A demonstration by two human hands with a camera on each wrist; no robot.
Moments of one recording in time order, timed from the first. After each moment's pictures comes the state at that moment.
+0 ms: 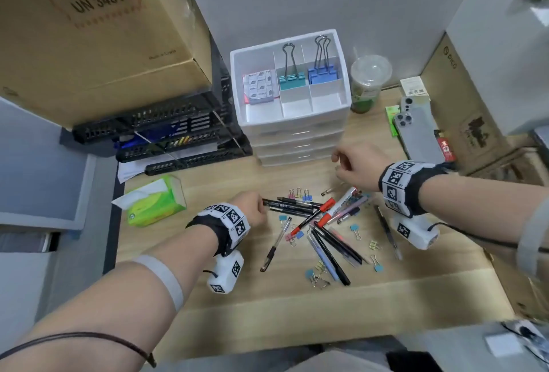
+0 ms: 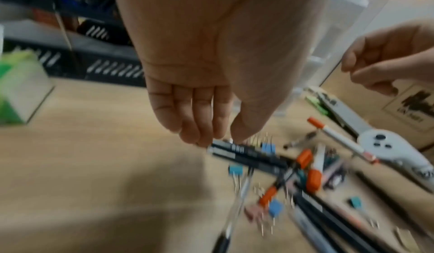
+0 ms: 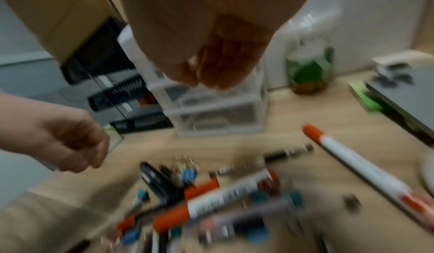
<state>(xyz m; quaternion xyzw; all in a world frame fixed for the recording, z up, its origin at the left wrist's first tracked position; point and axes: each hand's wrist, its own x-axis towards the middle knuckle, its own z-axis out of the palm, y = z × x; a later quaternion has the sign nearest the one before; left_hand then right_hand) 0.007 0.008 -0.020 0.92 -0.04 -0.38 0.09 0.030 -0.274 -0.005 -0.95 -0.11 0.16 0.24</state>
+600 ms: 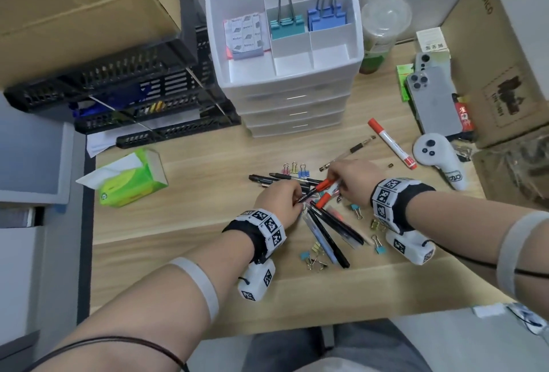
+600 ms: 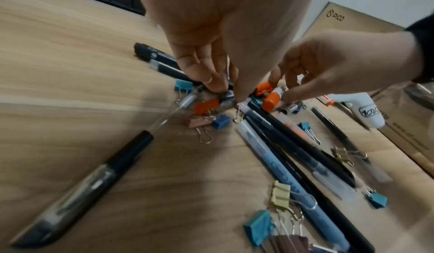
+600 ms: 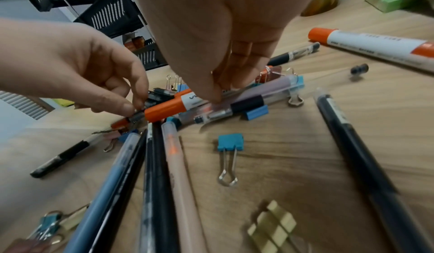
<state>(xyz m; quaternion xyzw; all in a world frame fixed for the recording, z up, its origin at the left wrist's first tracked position) -0.029 -0.050 -0.102 0.94 -0.11 -0.27 0.20 -0.011 -0.263 -0.110 -0.94 -0.13 0.25 0.17</state>
